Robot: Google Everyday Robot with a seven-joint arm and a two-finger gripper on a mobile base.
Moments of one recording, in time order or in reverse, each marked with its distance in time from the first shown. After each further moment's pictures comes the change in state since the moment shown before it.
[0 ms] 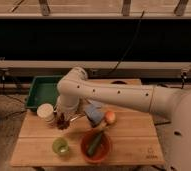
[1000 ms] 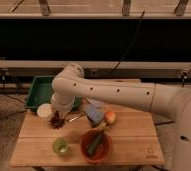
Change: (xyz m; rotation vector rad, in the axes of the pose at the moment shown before) arm -0.019 -0.016 -0.020 0.038 0.006 -0.053
